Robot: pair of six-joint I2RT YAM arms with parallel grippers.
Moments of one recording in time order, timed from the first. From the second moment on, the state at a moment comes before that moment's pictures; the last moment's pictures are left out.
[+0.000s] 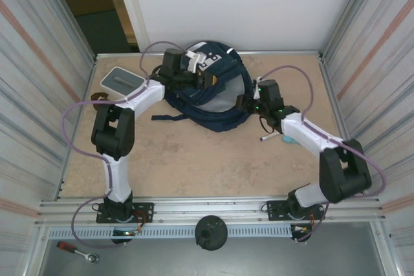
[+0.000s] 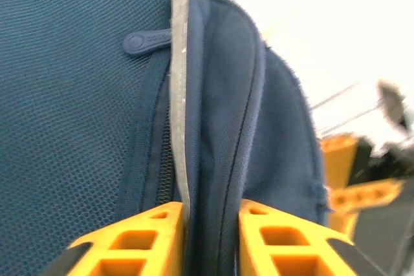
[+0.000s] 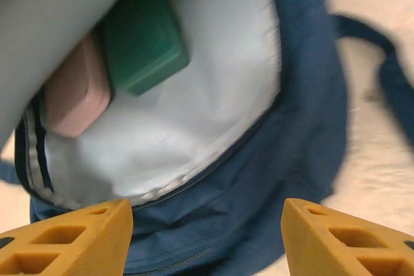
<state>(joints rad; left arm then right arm) -0.42 1.99 1.54 -0.09 0.74 -0.26 0.37 1.40 0.89 -0.12 -0.02 0.44</state>
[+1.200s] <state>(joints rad) -0.28 2.03 1.38 -0.07 0.54 -0.29 0.35 1.77 1.02 -0.04 -0.08 0.51</state>
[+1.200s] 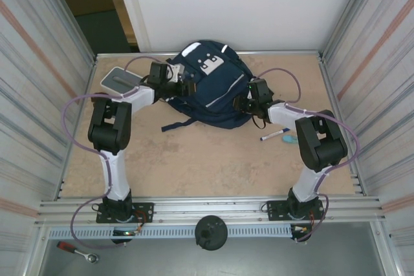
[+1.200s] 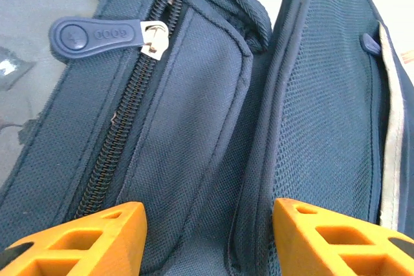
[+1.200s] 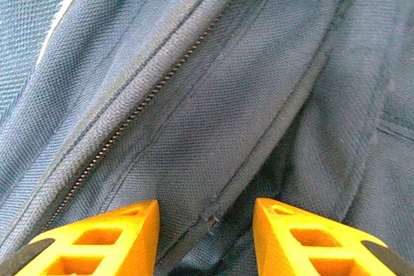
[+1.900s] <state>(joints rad) -0.50 1.57 1.00 -0.07 0.42 -0.02 0.24 1.73 1.16 -0.26 -0.18 0.41</state>
